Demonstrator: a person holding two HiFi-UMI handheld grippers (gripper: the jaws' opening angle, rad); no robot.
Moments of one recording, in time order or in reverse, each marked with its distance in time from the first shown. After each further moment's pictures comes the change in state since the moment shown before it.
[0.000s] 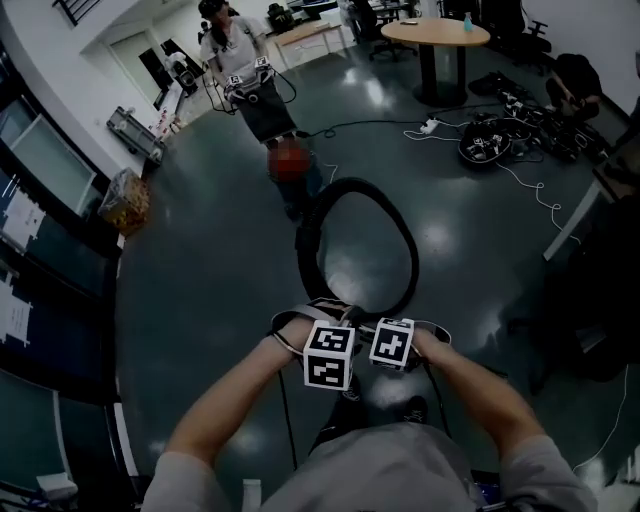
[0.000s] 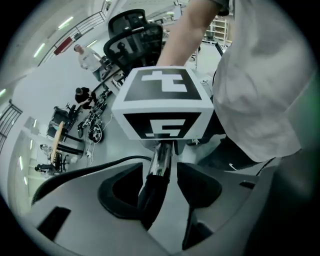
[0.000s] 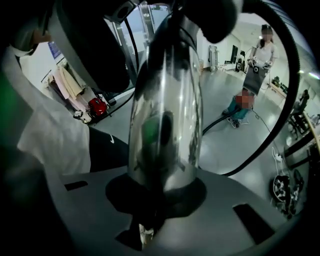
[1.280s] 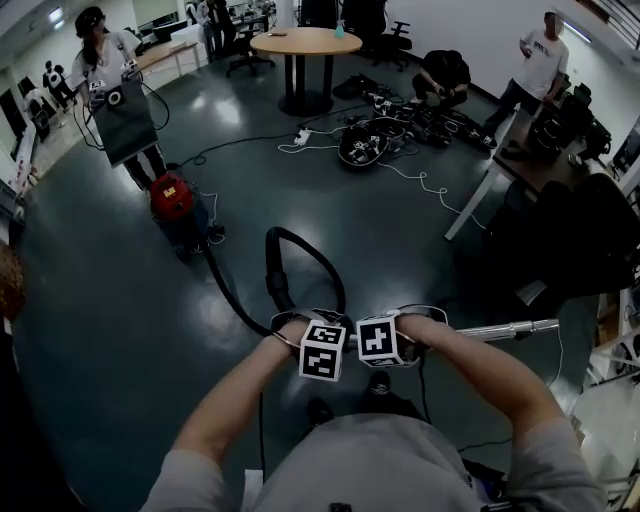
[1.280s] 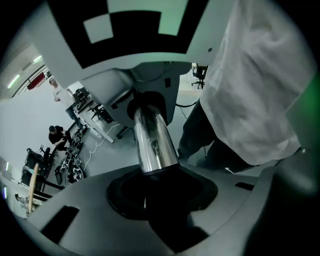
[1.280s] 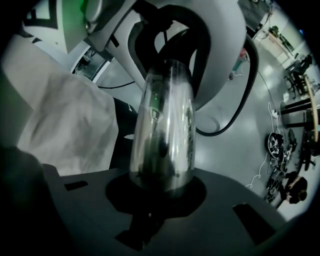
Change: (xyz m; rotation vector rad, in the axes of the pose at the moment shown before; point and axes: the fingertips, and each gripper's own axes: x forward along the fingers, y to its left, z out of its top) left arm 0.064 0.045 -0.102 0.377 -0.381 -0.206; right arm -0.015 -0.049 0.037 0.325 0.528 0.056
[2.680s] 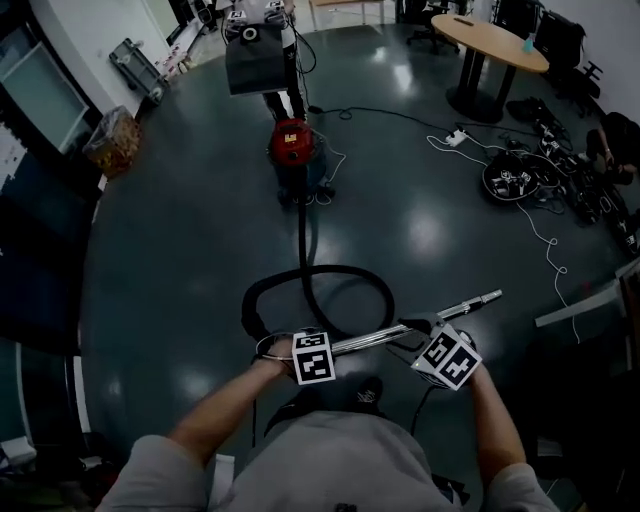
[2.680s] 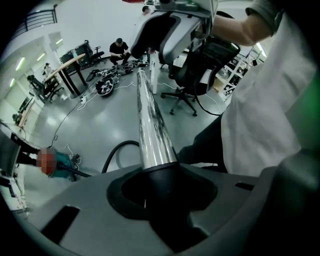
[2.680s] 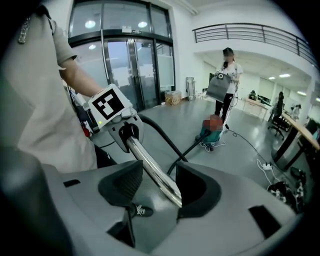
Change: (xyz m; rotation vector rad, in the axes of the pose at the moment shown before) left arm 0.045 0.075 -0.092 -1.009 0.200 0.080; right arm -0.093 -0.210 0.014 -0.188 -0.909 -0.092
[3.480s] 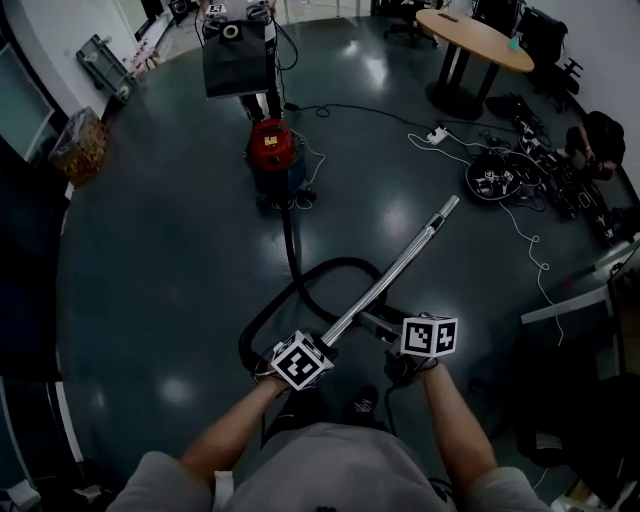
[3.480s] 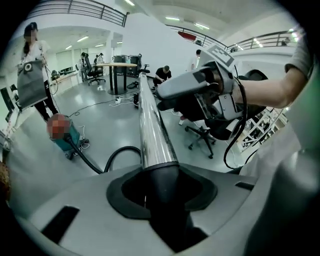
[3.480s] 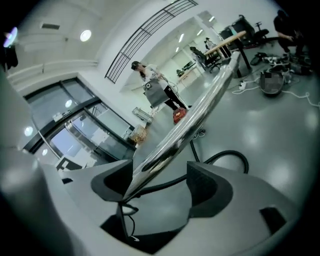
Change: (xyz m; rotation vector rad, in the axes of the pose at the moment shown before) left arm -0.044 0.112 -0.016 -0.449 -0.354 0.069; right arm 0.105 -0.098 0.069 0.988 -0.391 -0.021
